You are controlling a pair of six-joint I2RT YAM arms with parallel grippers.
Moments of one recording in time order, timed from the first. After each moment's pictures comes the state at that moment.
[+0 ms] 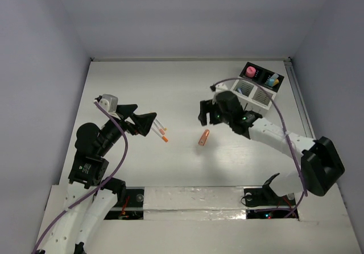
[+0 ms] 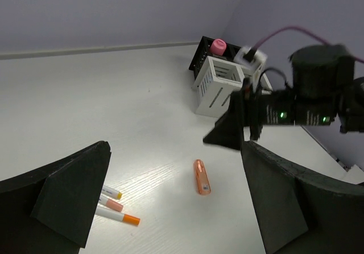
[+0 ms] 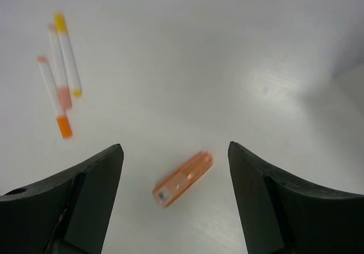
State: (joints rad) left arm -0.29 0.50 0.70 -0.15 0.32 -0.36; right arm 0.62 1.37 0.97 -0.13 0.13 0.32
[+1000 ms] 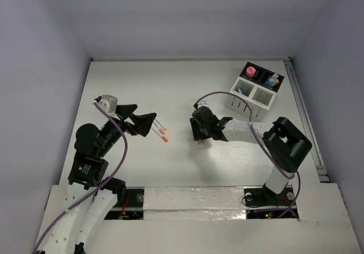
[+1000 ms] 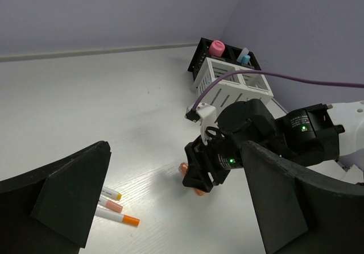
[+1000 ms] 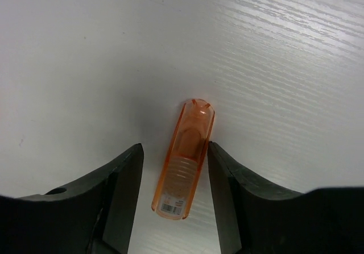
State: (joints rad) left arm -0.29 0.49 0.70 -0.15 0.33 -0.36; right arm 0.81 1.72 0.95 -0.15 0.21 0.48
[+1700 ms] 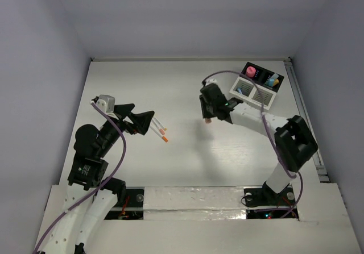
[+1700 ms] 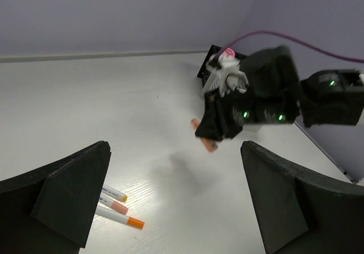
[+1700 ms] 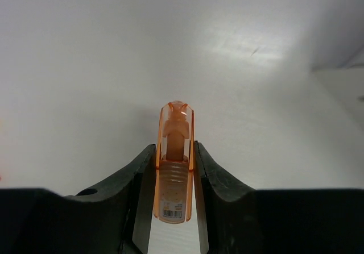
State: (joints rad) left arm -0.29 0.48 0.70 -0.15 0.28 -0.37; right arm 0.70 1.72 1.16 -0.33 0.30 0.36
